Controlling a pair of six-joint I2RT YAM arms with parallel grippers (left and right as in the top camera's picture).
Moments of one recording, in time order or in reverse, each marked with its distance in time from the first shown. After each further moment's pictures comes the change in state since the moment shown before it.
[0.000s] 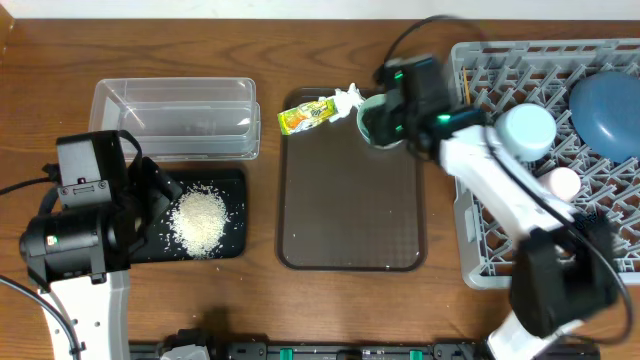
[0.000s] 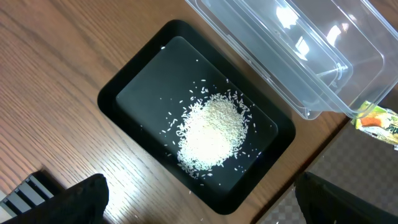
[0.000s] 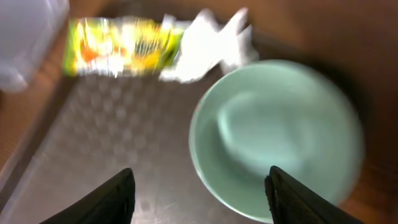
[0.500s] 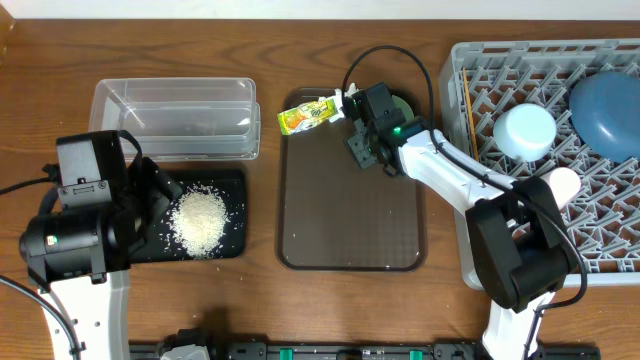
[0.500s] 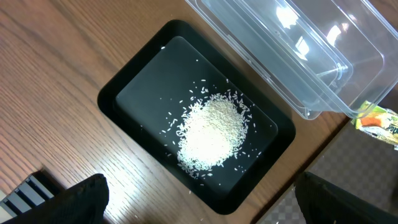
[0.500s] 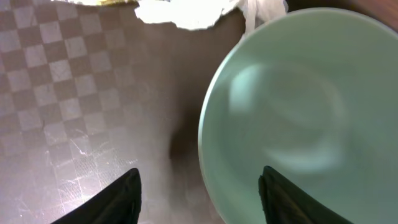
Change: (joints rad) left arm 0.000 0.000 0.000 0.000 0.000 0.000; right arm 0.085 0.140 0.000 0.018 0.203 -0.087
